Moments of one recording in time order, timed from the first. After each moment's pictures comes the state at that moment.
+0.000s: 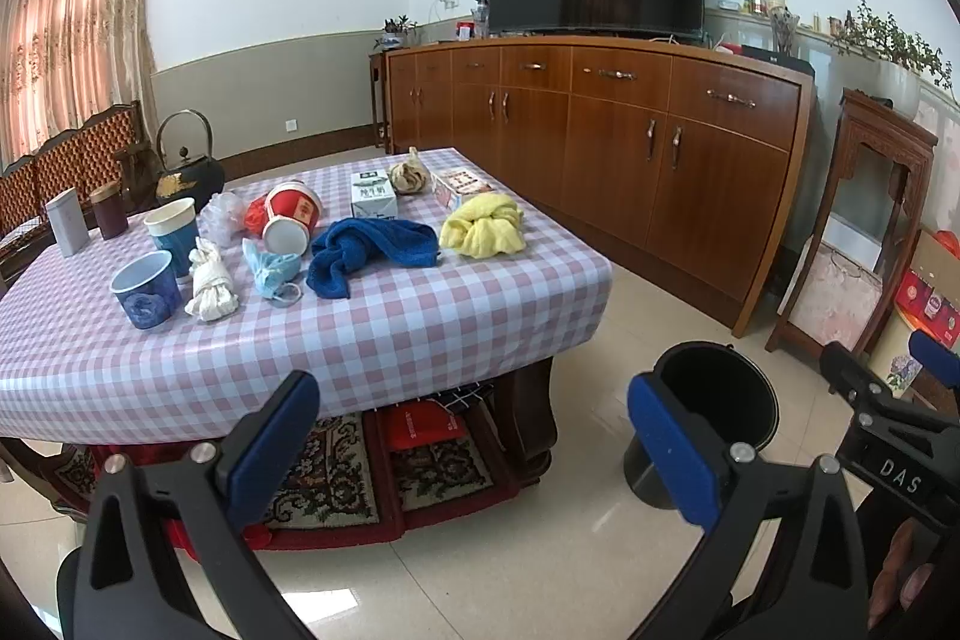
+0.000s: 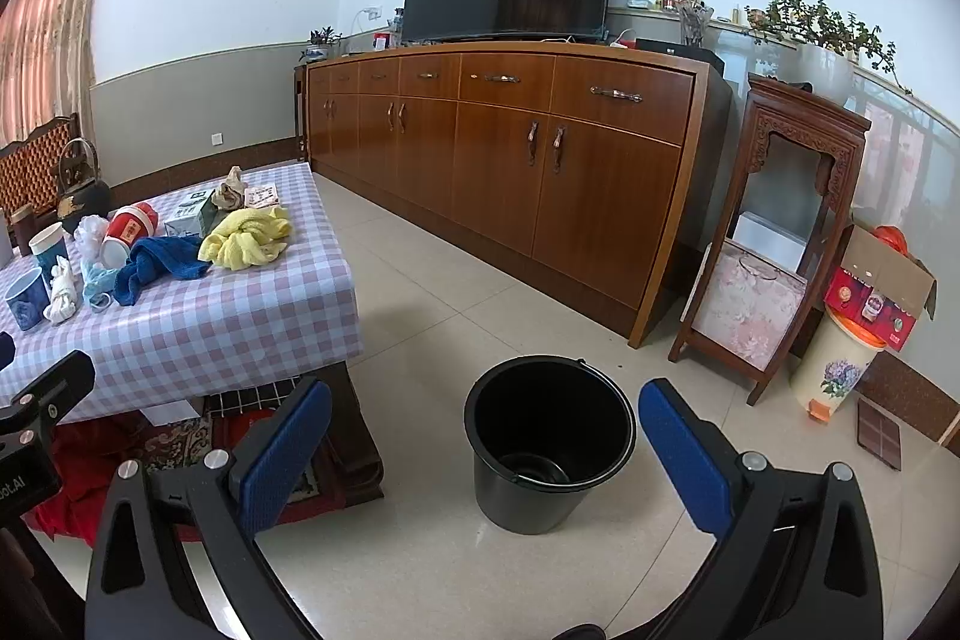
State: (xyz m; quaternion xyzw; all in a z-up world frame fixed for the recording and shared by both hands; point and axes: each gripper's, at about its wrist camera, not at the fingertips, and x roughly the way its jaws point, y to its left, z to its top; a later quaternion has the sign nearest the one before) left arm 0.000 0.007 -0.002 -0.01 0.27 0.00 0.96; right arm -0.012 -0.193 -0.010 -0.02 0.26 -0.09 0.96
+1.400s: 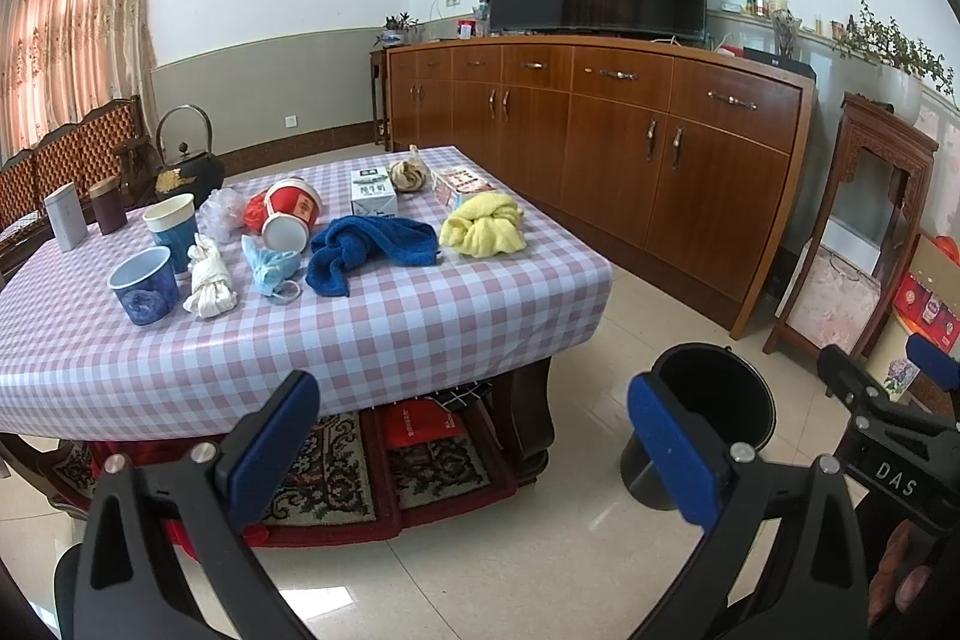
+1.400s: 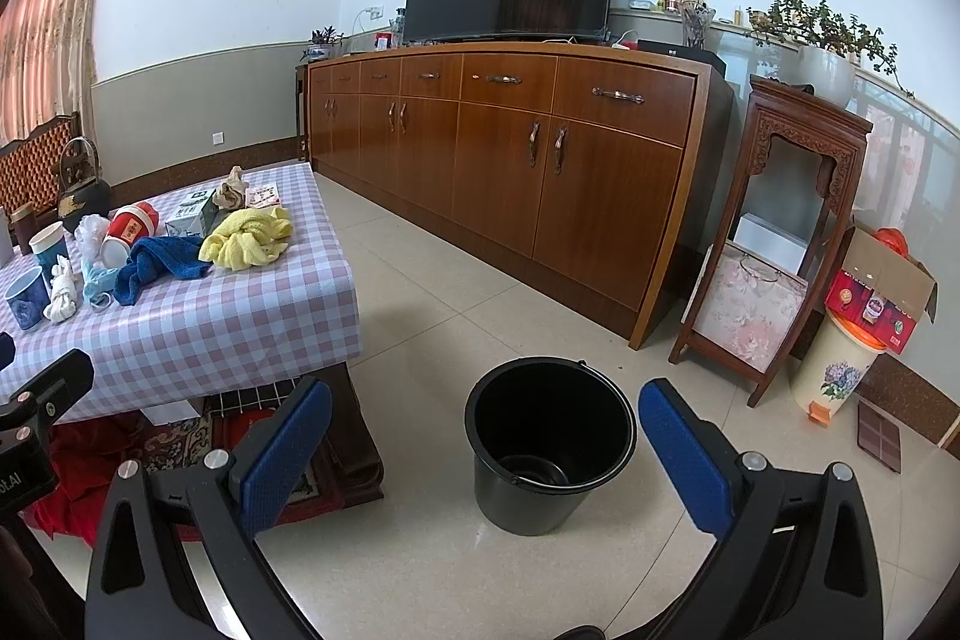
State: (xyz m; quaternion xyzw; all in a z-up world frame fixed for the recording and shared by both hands) left arm 0.000 0.007 -0.003 -0.01 0.27 0.00 0.96; right arm -0.010 -0.192 -0.009 -0.02 0.26 -0.09 0.96
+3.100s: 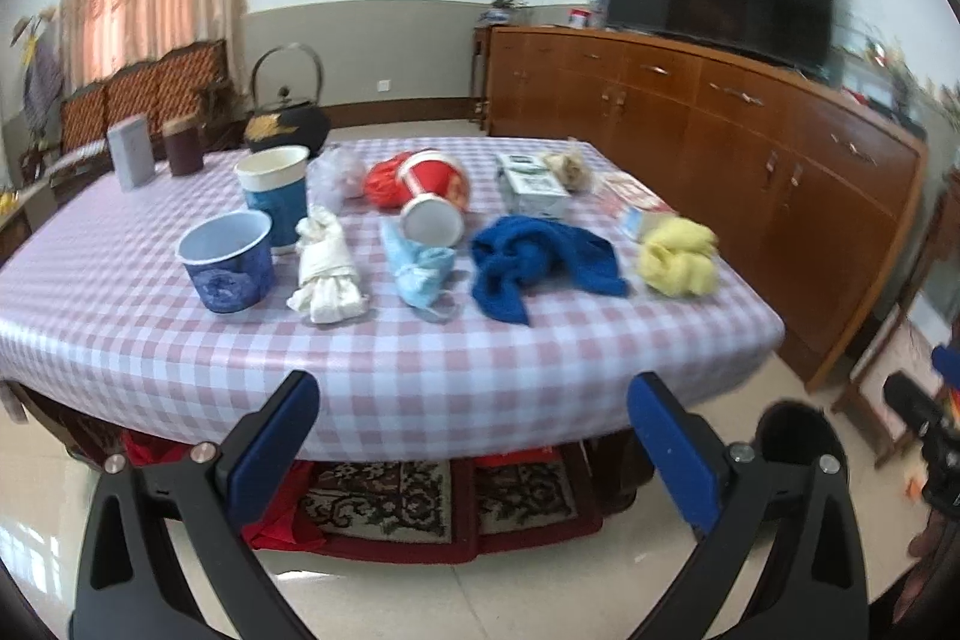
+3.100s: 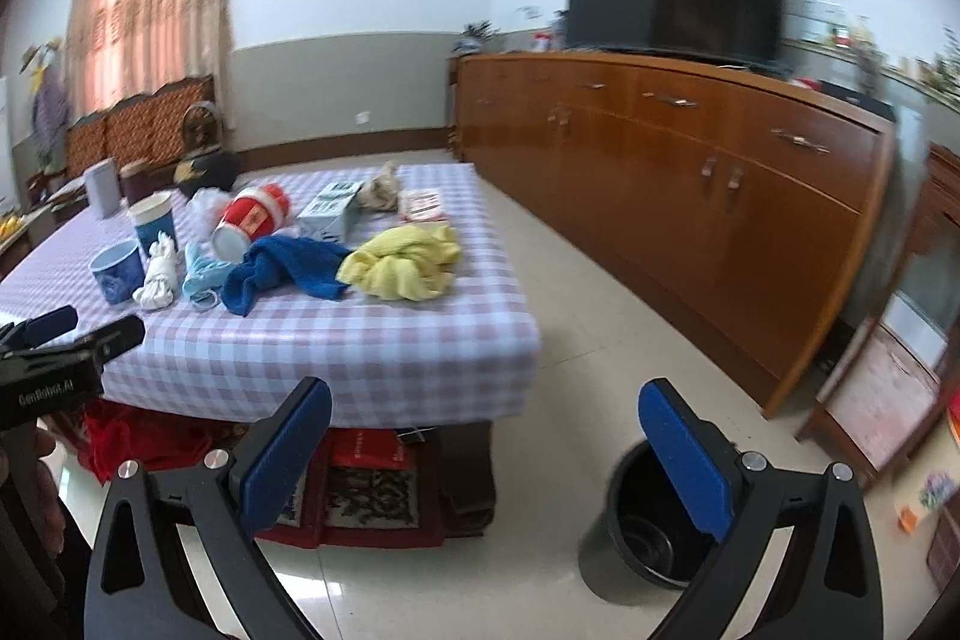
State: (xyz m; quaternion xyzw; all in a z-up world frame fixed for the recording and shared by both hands) left arm 0.064 0.121 -0.021 -0.08 0.29 0.11 0.95; right arm 0.088 -0.117 -0.012 -0.07 0.26 0.10 0.96
